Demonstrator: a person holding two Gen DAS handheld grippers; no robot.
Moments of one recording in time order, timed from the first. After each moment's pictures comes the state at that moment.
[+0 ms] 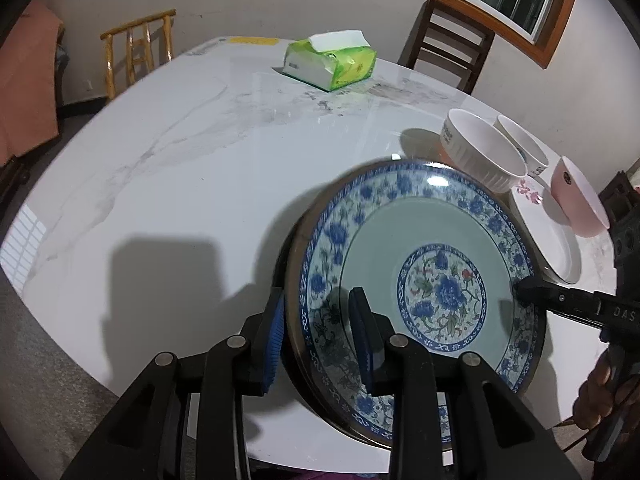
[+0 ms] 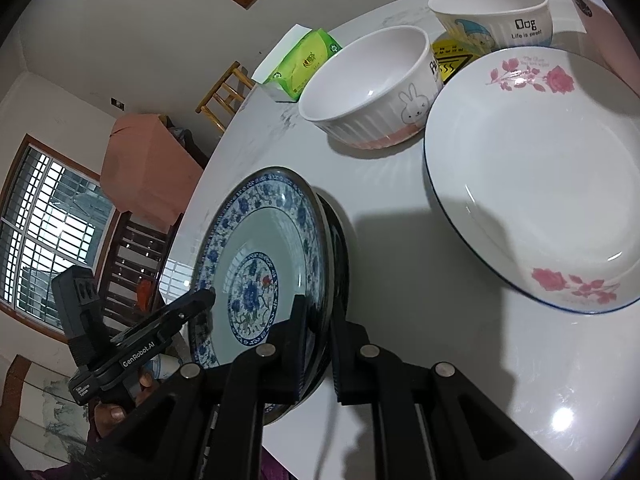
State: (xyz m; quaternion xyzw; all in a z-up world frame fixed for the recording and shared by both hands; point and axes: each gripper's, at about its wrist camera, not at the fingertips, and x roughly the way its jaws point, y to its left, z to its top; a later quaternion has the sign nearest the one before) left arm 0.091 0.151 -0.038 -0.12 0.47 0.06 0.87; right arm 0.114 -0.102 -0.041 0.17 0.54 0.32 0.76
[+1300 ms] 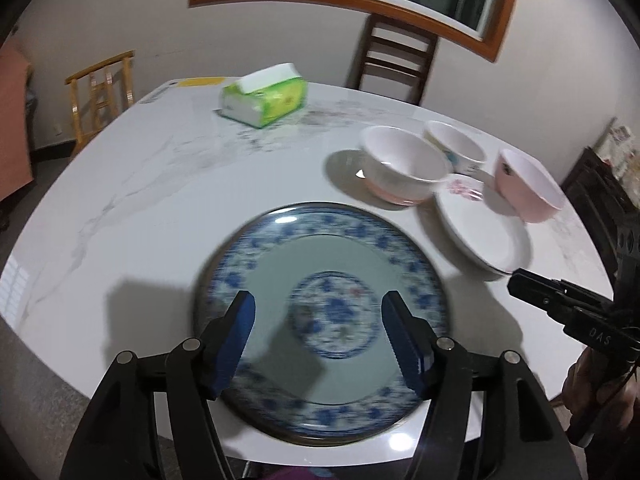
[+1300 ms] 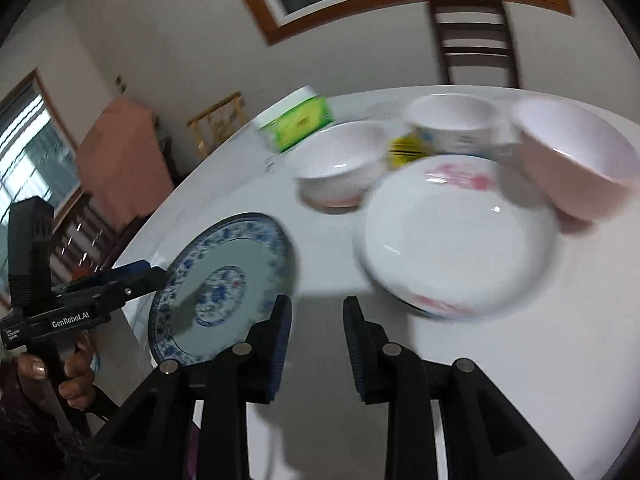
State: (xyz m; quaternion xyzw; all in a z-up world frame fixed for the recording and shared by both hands) left arm 0.082 0.092 -0.003 -0.08 0.43 -0.02 0.90; right arm 0.076 -0.159 0.000 0.07 0.42 0.26 0.86
